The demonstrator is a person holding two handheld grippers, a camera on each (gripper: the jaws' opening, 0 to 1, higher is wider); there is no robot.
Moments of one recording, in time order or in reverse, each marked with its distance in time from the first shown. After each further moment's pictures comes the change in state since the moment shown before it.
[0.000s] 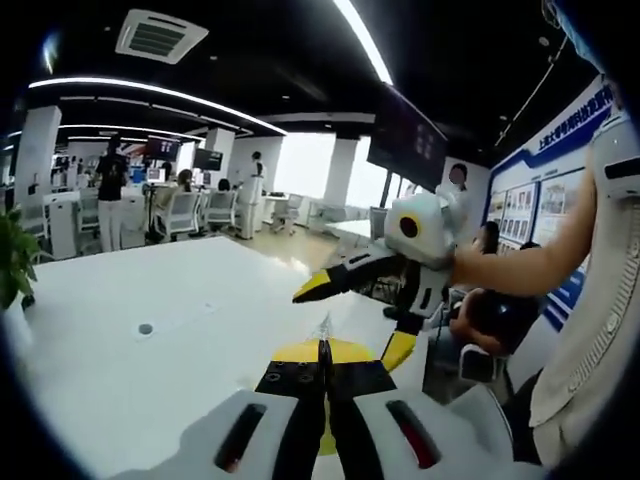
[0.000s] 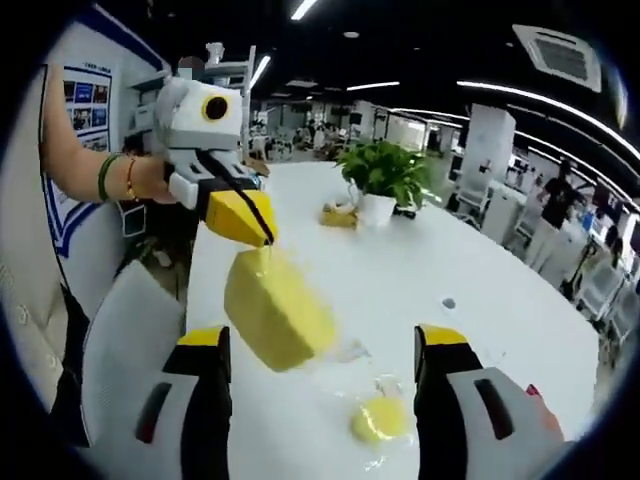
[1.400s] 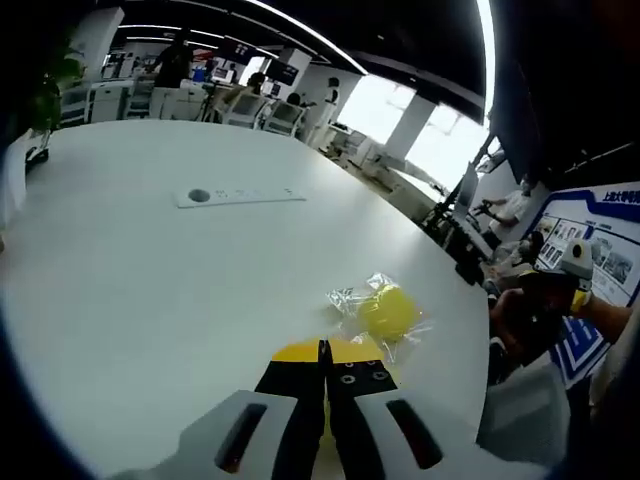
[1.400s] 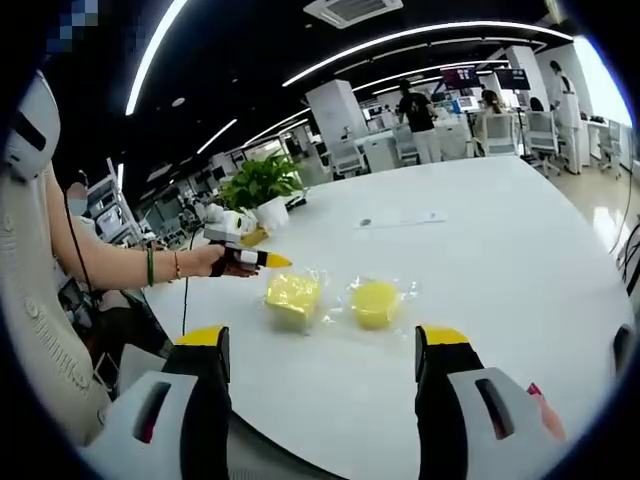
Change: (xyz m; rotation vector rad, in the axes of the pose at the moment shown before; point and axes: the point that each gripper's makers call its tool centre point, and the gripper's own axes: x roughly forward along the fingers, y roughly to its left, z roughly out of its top) left arm 0.053 0.195 -0.159 -0.307 0.295 0.167; right arm -0.096 0.006 -0.115 0.580 -0.082 -0.343
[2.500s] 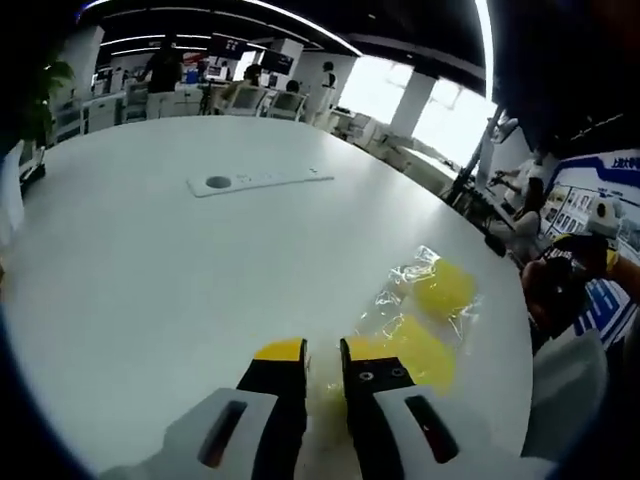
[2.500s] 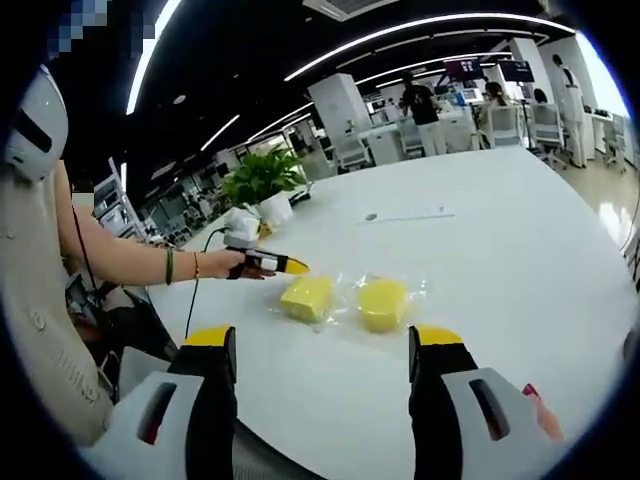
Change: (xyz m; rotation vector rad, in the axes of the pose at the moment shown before) left arm 0.011 0.037 -0.009 0.087 -0.010 0.078; right arm 0.016 0.005 0.000 0.002 0.016 0.042
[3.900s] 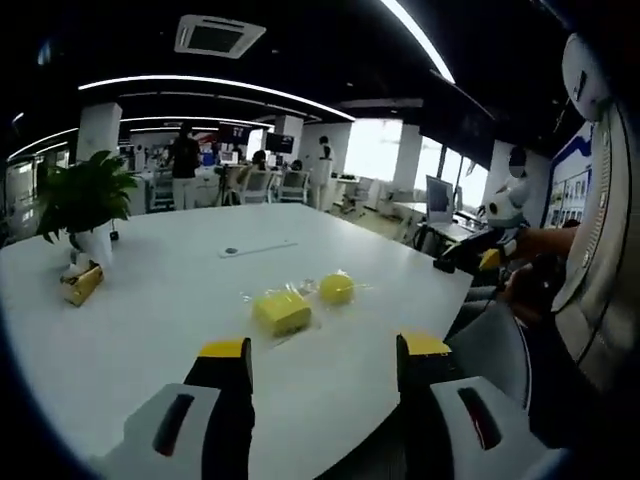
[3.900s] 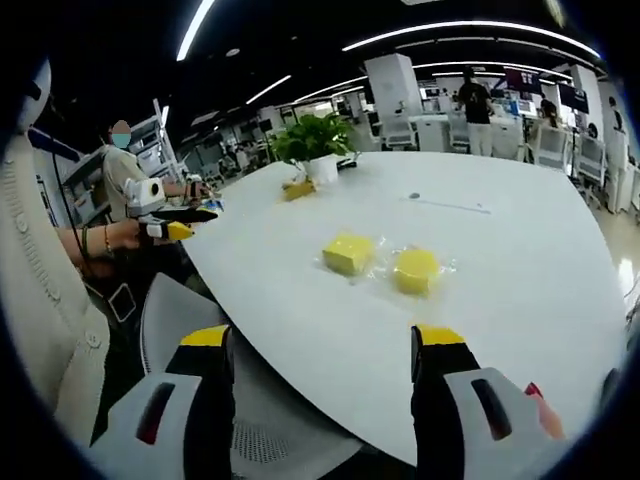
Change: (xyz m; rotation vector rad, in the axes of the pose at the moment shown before) left arm -0.259 -0.171 -0.067 0.139 -0.263 0.092; right arm -0.050 0.051 -0.050 -0.205 0.146 0.124
